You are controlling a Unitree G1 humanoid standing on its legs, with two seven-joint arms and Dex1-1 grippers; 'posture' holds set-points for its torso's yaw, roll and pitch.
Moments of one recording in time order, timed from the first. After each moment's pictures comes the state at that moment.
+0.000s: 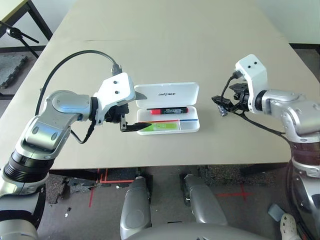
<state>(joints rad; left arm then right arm) -0.50 0.88 -0.13 -0.37 -0.28 0.55 -1.11 -0.57 -0.62 0.07 -0.17 0.23 1.14 0.59</state>
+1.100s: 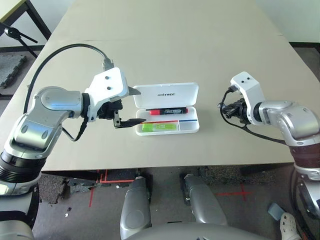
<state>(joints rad) -0.50 0.94 -0.08 -0.37 -0.28 0.55 -1.11 -0.56 -0.75 0.17 -0.12 0.23 1.03 0.69</state>
